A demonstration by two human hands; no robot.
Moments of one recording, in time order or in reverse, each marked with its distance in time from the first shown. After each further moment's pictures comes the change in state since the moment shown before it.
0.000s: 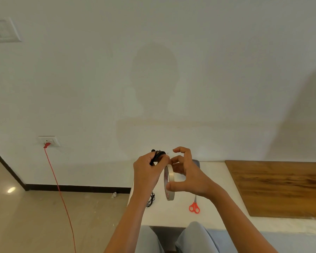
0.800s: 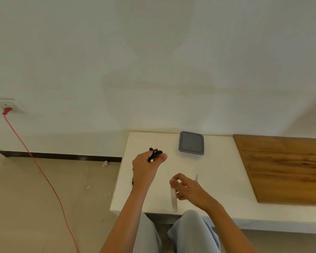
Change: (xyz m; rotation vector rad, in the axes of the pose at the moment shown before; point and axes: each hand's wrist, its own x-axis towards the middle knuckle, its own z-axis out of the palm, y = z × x) left_hand 0.056 -0.161 0.088 0.032 -0.096 -0.307; right_hand 0.043 0.206 0.044 -0.001 -0.126 0.551
